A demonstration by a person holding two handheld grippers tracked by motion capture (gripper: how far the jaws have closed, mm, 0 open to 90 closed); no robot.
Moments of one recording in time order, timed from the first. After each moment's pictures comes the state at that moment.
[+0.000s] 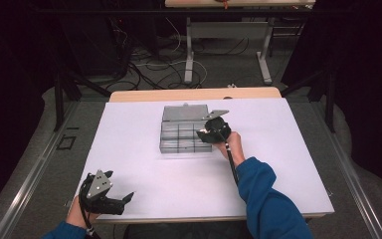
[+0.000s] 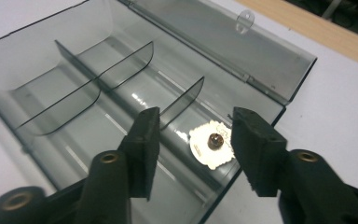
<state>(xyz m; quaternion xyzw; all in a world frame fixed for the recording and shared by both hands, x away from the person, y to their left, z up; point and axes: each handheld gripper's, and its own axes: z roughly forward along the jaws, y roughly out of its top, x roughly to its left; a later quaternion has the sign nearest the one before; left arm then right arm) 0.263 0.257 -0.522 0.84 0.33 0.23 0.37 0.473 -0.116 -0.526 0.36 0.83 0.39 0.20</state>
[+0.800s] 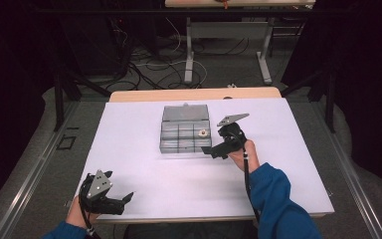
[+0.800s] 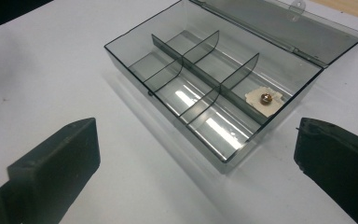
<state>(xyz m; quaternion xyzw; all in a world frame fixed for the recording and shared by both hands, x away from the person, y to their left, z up) 0.262 0.257 -0.522 0.84 0.34 0.23 0.37 0.420 -0.153 -0.491 0.33 0.83 0.43 0.09</state>
